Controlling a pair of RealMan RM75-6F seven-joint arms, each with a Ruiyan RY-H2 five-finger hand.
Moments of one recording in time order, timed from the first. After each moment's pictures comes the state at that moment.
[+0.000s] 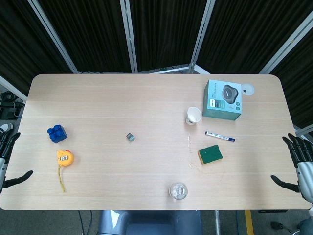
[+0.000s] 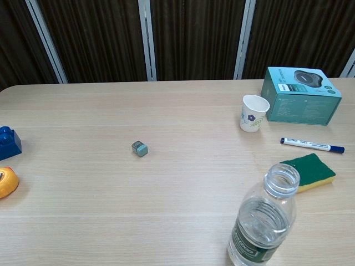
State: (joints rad) left arm -0.05 -0.95 -0.03 -1.87 1.54 1.55 0.08; right arm 0.05 -0.91 0.06 -1.75 -1.56 1.54 0.11
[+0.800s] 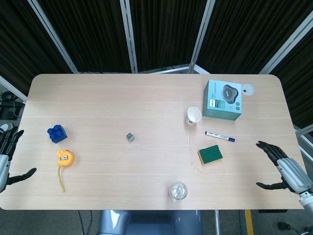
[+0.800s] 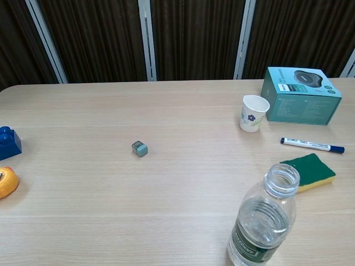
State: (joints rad) left arm -0.07 -0.97 -0.05 -1.88 1.50 1.52 0.11; right arm 0.24 -1.00 -0.05 -1.32 -1.81 1.30 0.81
